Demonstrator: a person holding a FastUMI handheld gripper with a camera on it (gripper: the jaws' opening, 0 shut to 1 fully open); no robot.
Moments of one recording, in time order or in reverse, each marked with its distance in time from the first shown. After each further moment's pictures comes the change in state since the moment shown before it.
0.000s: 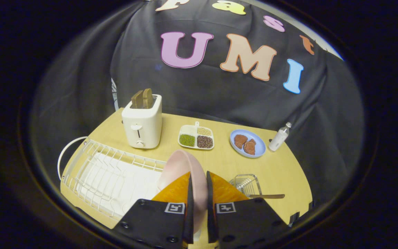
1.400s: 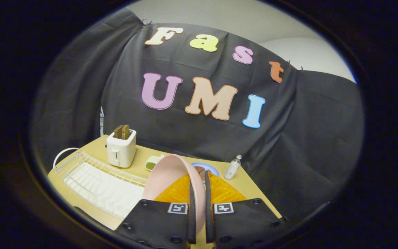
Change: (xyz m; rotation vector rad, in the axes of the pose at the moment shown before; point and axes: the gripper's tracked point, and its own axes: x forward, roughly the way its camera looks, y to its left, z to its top) arm -0.137 -0.171 0.021 -0.003 -0.346 -0.146
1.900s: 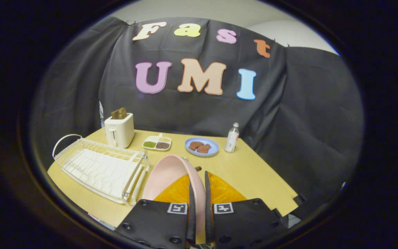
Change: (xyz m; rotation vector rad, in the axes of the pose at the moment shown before) arm -0.009 -0.023 -0.149 0.164 0.137 0.075
